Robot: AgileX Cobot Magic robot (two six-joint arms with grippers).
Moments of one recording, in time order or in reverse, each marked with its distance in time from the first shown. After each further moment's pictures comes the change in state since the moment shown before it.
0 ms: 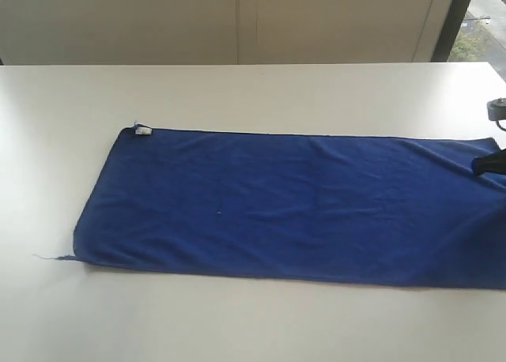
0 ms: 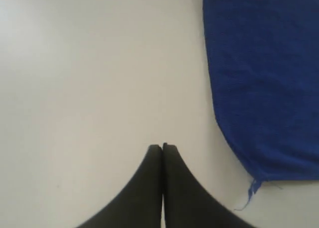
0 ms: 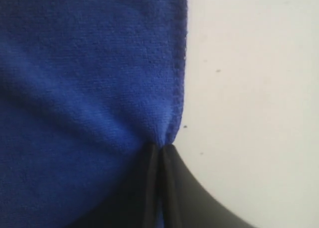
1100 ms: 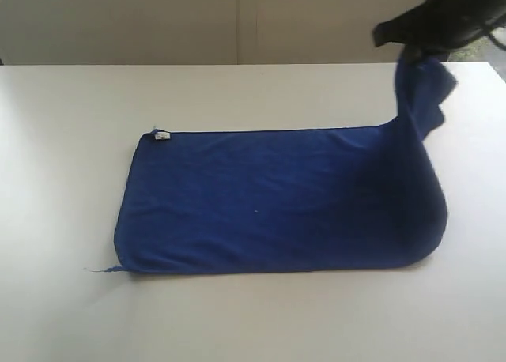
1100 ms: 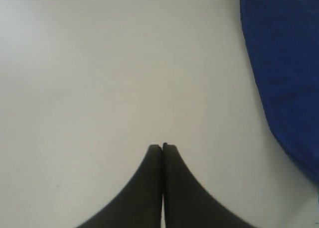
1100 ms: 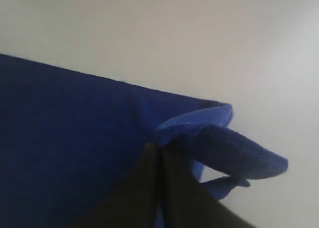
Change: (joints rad) left arm 0.000 0.000 0.000 0.000 0.000 0.000; right arm 0.390 -0.281 -0.243 0.337 0.107 -0.176
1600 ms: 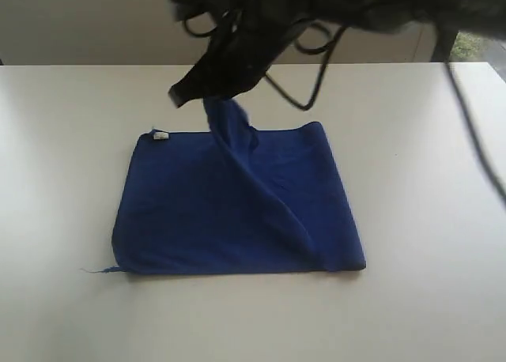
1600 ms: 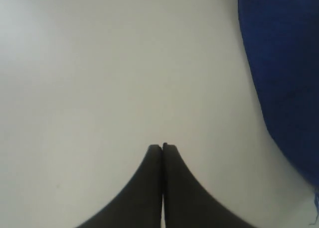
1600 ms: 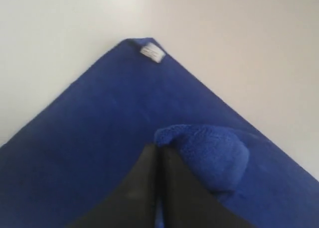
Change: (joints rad) left arm 0.000 0.000 0.000 0.000 0.000 0.000; right arm 0.489 0.254 -0.198 0.024 -0.112 -0.036
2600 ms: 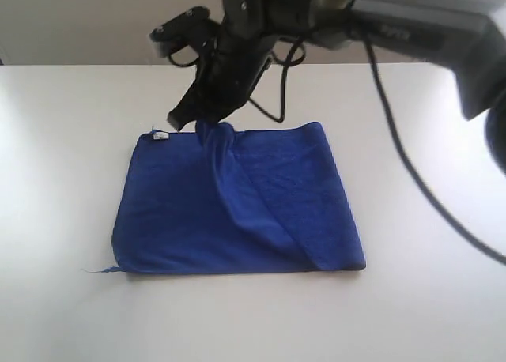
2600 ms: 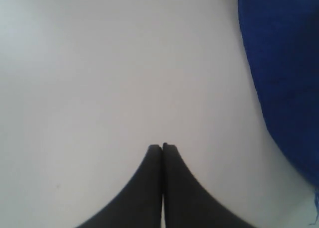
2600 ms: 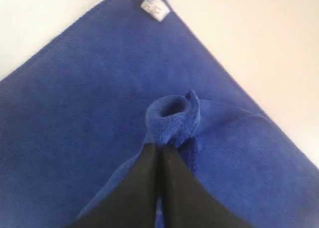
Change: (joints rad) left arm 0.000 0.000 0.000 0.000 0.000 0.000; right arm -0.005 0.121 -0.171 -0.047 0.212 -0.042
